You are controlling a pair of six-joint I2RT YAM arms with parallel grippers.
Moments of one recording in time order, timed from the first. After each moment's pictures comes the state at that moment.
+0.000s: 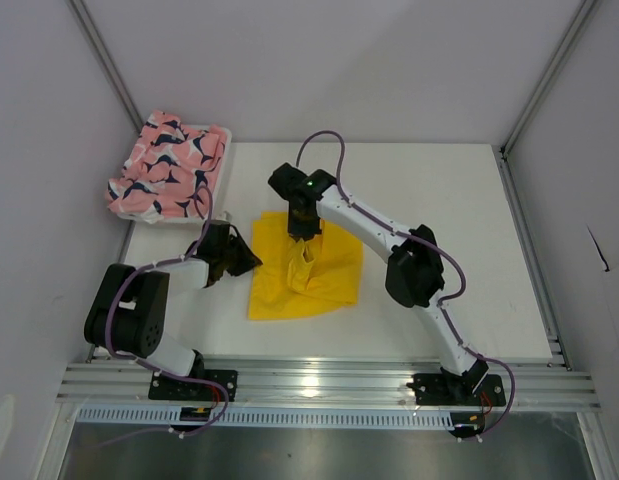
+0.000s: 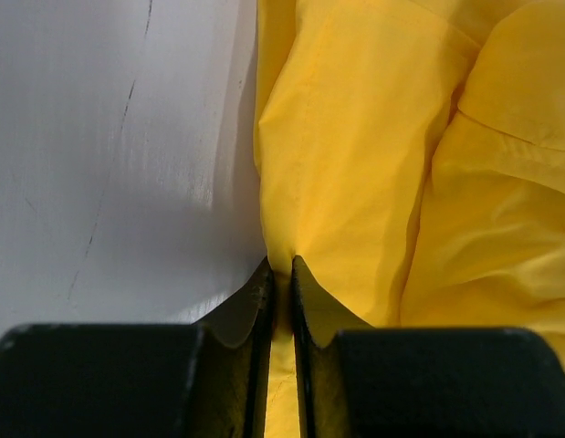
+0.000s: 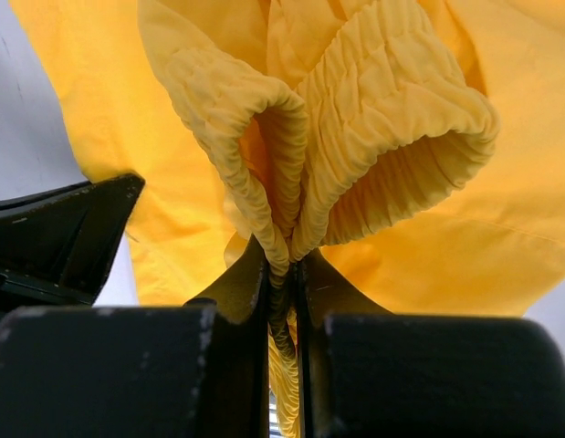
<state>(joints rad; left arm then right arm) -0.20 1.52 0.58 0.12 0.19 -0.68 0.83 2.31 2.24 -1.13 0.18 0.78</state>
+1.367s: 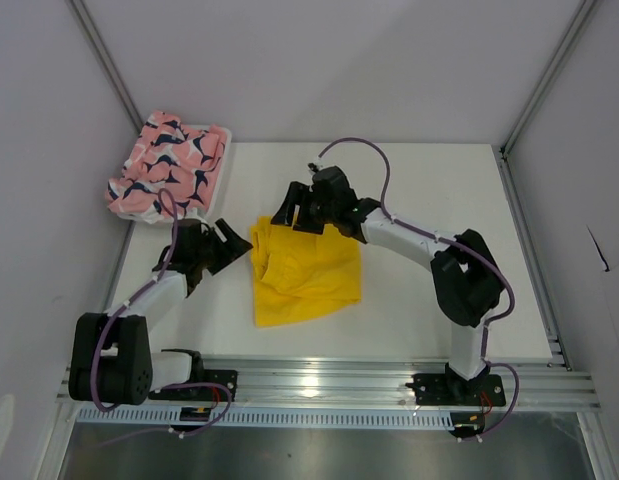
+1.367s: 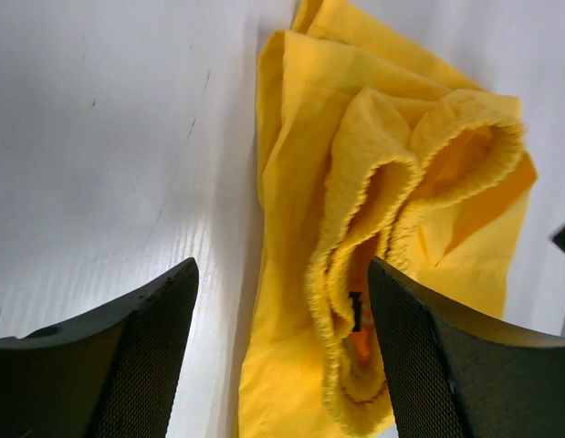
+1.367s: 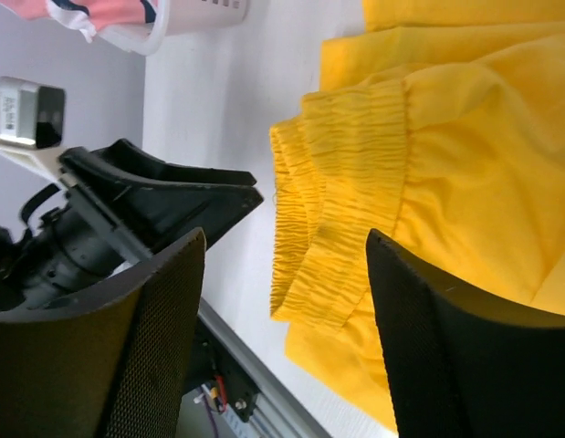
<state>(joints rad) -0.06 1.24 0.55 -0.01 0.24 -0.68 0.73 1.89 1.45 -0.12 -0.23 0.83</state>
